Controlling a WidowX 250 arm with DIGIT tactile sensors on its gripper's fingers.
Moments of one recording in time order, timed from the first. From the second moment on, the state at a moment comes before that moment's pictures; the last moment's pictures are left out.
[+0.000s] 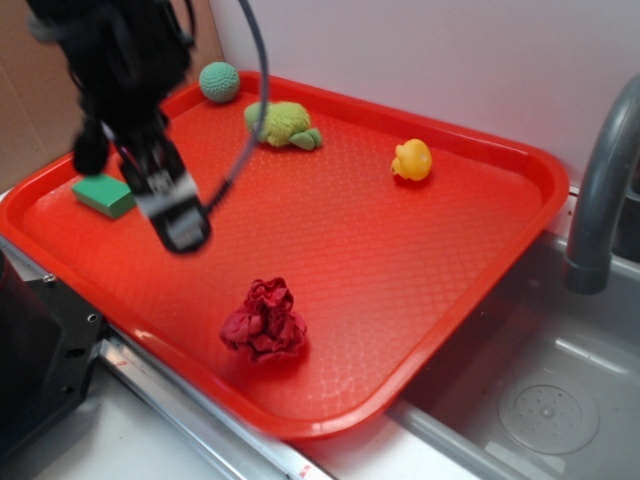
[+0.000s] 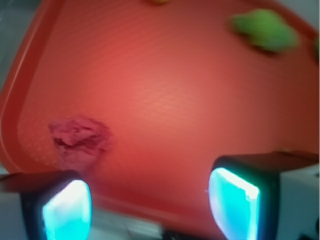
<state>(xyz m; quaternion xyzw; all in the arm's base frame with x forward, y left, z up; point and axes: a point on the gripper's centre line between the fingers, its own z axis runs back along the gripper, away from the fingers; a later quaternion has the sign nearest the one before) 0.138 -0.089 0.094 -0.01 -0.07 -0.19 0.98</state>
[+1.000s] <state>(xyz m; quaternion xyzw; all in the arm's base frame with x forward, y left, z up) 0.139 -0.147 0.027 -0.02 -0.05 -0.27 0.96</state>
